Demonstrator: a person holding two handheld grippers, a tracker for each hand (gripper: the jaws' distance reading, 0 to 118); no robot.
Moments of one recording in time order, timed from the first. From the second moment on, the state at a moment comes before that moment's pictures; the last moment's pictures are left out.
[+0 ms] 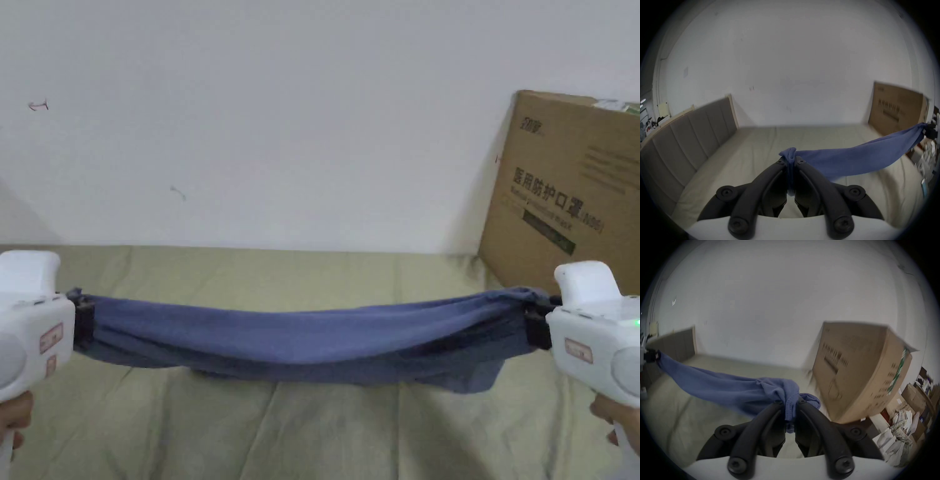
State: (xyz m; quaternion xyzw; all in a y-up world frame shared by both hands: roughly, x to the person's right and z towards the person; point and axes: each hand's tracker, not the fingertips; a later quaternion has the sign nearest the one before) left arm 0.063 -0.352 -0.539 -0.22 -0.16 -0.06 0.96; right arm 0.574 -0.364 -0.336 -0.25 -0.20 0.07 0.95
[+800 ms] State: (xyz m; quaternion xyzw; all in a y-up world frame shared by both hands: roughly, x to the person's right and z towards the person) left arm -0.090 -0.472 -0.266 -0.35 -0.21 -0.11 0.91; right arm 0.427 -0.489 0.026 -0.42 -0.12 -0.01 0.90
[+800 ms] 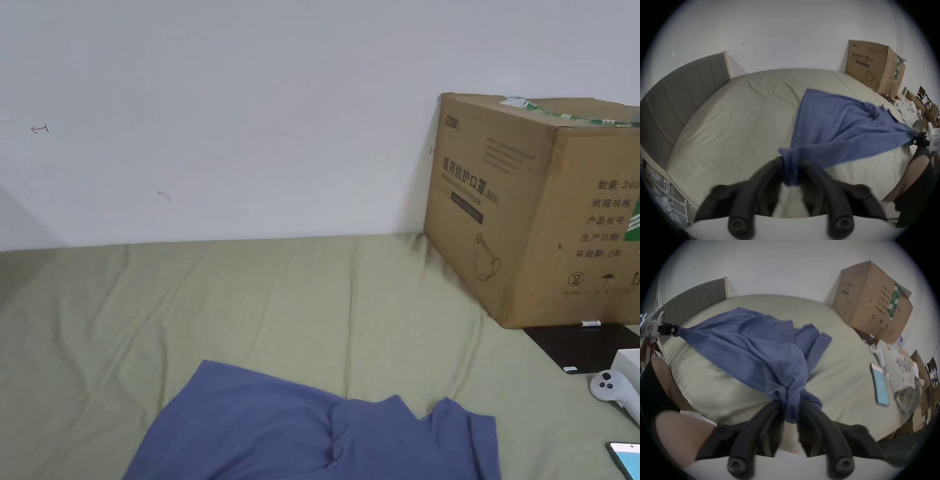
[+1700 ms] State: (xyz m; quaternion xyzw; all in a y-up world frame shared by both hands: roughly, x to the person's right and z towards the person) left arm -0.111 -0.484 -0.260 -0.34 -0.20 -0.05 0.92; right arm 0.386 -0.418 0.049 -0.27 -0.12 -0.06 0.95
